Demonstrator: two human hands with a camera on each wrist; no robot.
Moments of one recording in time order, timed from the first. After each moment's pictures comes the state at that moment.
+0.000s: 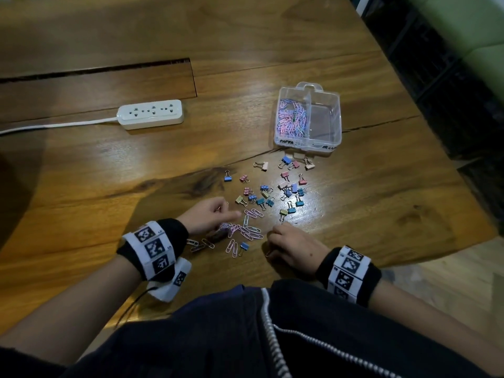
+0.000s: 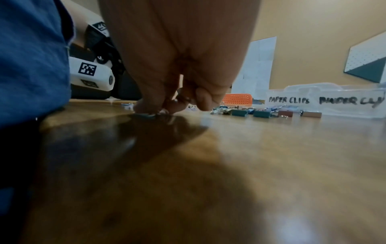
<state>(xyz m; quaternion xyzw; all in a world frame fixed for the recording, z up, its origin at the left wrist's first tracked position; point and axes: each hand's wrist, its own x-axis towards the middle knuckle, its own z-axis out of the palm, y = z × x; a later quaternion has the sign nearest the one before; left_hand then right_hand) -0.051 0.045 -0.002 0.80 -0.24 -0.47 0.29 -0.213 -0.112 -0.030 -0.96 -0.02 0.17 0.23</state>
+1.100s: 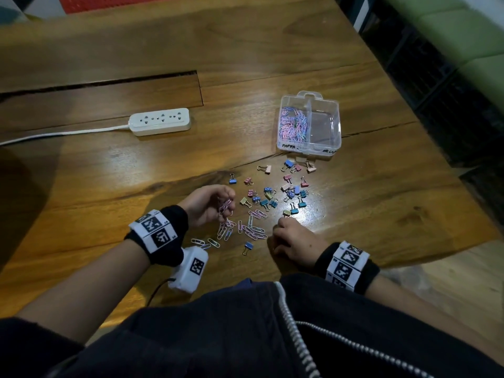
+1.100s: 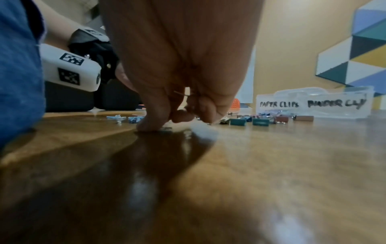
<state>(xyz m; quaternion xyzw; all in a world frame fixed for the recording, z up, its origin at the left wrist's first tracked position) -0.039 0.044 0.016 0.60 -0.04 -0.57 0.56 -0.206 -0.106 -0.020 -0.94 0.08 0.22 0.26</state>
